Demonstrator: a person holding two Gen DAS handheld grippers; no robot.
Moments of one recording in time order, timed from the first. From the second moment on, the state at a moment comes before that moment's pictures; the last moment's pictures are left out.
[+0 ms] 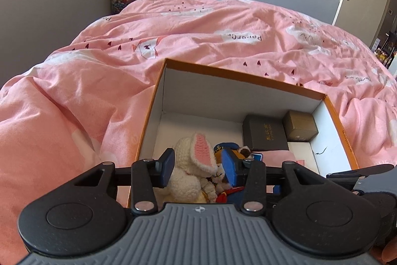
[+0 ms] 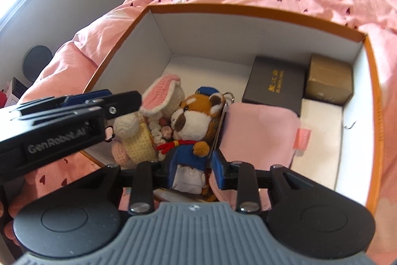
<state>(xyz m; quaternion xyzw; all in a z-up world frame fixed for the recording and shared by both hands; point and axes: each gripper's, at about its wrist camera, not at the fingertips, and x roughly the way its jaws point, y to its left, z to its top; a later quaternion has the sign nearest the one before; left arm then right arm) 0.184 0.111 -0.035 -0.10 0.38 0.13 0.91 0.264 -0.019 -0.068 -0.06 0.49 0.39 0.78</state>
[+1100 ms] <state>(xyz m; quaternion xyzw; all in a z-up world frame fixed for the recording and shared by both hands) 0.091 0.059 -0.001 -0.10 0.34 0.03 0.93 0.166 -0.107 -0.021 -0.03 0.38 0.38 0.84</state>
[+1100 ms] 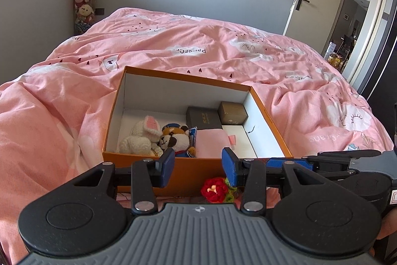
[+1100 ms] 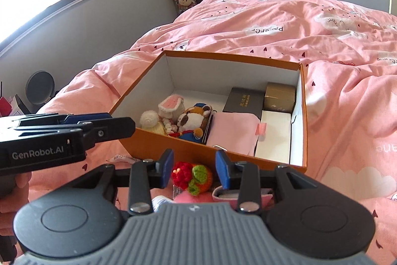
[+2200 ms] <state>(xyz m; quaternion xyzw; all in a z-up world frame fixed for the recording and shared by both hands) 0.052 0.062 -0.059 -0.11 0.45 0.02 0.89 0.148 -0.120 -0.064 -0.11 0.47 0.34 0.81</state>
